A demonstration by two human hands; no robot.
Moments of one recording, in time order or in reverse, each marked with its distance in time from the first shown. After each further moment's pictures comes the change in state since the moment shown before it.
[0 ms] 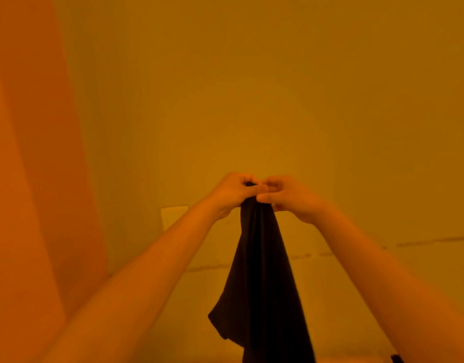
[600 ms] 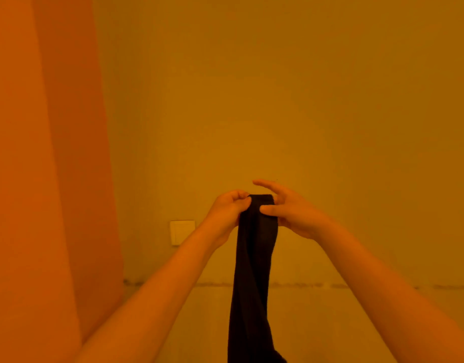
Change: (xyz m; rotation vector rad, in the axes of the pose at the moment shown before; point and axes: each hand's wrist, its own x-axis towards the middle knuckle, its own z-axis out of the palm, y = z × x) left_hand -0.004 0.012 0.043 -0.320 0.303 -0.032; right_hand 0.007 0.011 -0.047 0.310 -0.272 -0.146
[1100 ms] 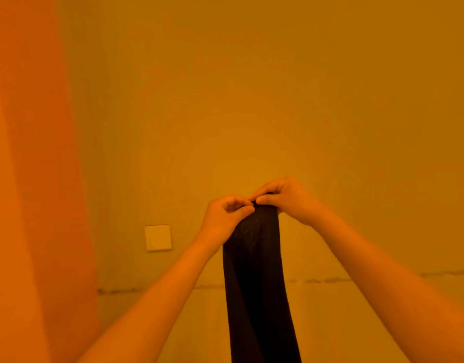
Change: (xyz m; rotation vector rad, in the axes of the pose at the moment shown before) left_hand -0.005 -0.009 0.058 0.182 0.035 0.269; right_hand -0.034 -0.029 -0.046 -0.446 0.193 -0.116
